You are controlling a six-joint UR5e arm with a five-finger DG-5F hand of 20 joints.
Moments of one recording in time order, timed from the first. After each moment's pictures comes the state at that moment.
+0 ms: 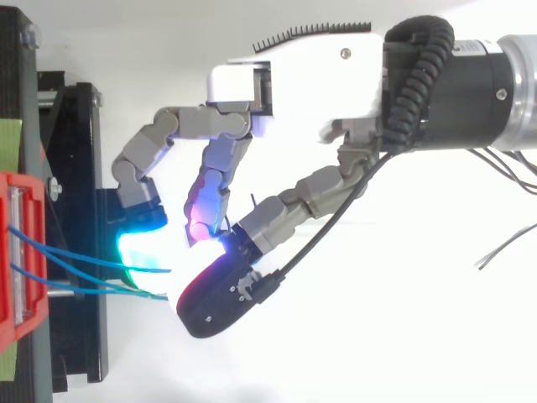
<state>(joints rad) 0.04 -2.32 -1.02 -3.01 -1.61 -0.22</state>
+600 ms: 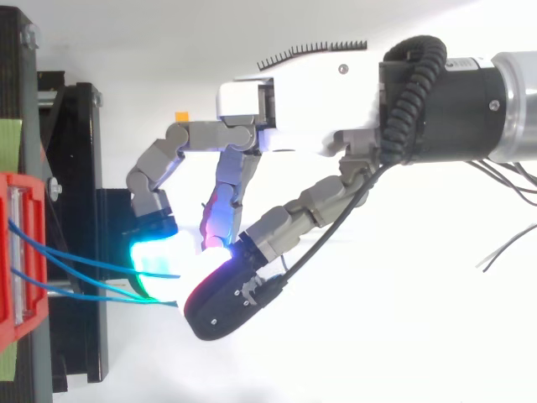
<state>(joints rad) 0.05 -2.32 -1.05 -3.02 -1.61 -0.13</state>
